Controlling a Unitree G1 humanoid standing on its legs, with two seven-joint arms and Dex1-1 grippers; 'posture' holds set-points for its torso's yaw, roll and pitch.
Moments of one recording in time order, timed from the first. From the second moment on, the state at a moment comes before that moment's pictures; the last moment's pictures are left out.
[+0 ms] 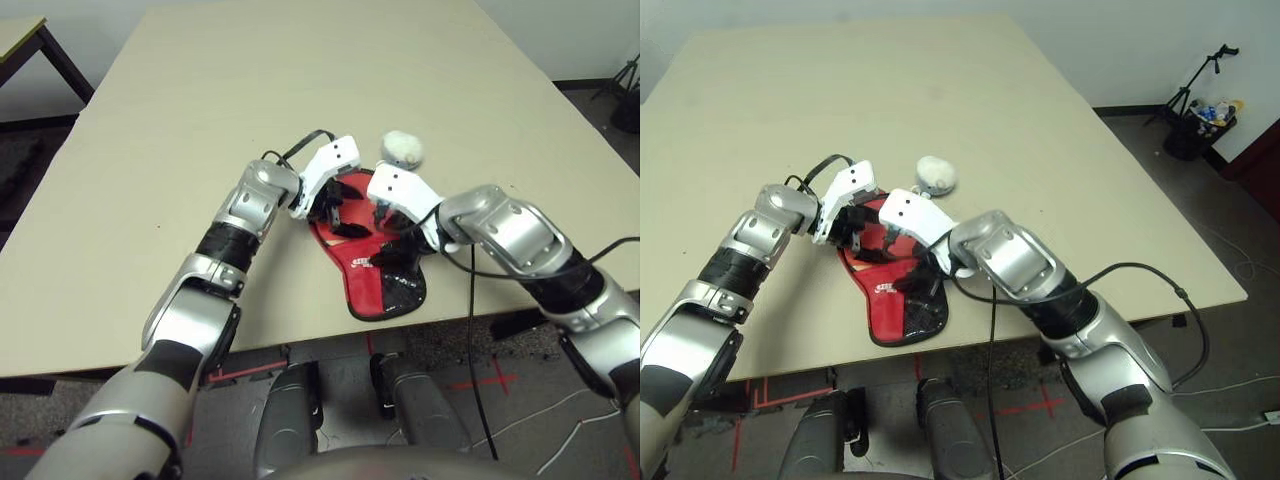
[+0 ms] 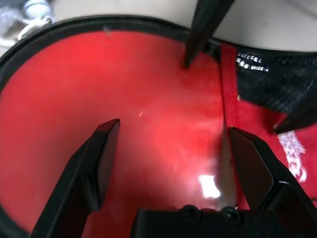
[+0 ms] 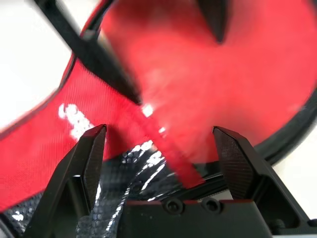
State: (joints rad) left arm -0.88 0.38 -0.31 0.55 0.08 0.34 -1.23; right arm -0.96 -0.56 0.50 -0.08 0.26 1.26 0.83
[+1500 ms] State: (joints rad) left arm -0.89 0.34 -0.32 0.57 0.08 0.32 -1.18; right arm -1.34 -0.23 0.17 1.26 -0.13 0.49 0.30
